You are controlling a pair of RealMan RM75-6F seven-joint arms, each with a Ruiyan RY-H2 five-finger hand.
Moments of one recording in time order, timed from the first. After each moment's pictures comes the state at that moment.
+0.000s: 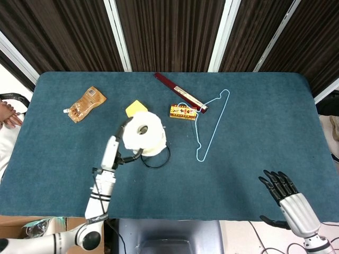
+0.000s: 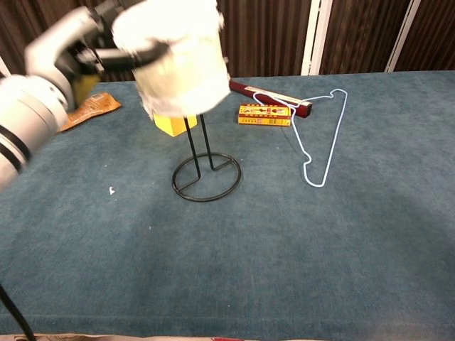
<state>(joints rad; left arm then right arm) -0.56 -1.73 -0.42 -1.69 1.27 1.27 -0.25 0.04 -1.09 -0.13 -1.60 -1.87 1.60 0.03</state>
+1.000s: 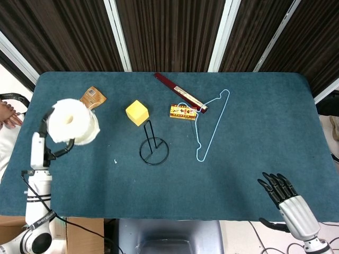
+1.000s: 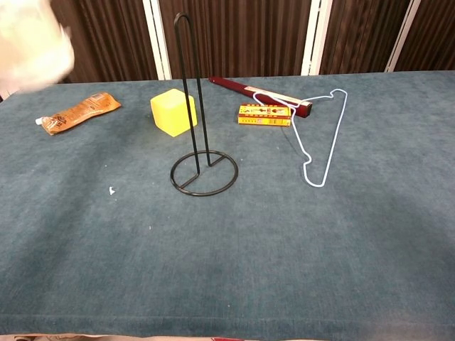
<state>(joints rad) -0.34 -1.41 -0.37 -1.61 1.30 1.37 -0.47 0.03 -1.09 -0.14 -1.60 -1.90 1.61 0.02</state>
